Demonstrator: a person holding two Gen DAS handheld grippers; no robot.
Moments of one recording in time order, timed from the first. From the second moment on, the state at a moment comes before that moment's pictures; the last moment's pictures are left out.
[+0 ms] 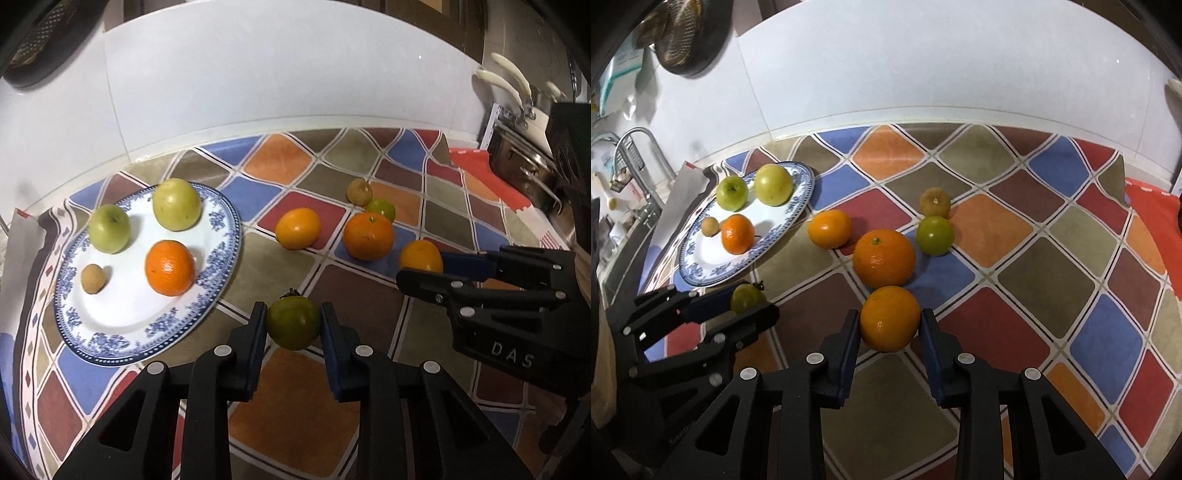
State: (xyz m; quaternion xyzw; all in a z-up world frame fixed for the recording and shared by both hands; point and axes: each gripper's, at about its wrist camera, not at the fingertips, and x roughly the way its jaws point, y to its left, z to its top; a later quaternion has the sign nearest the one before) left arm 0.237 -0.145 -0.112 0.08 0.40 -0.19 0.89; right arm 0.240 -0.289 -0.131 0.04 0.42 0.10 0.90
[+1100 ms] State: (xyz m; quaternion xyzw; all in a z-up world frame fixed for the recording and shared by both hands) left arm 0.160 -0.075 -0.044 0.06 0.33 -0.15 0.93; right arm 0.167 -0.223 -0.055 0.01 0.34 0.16 0.93
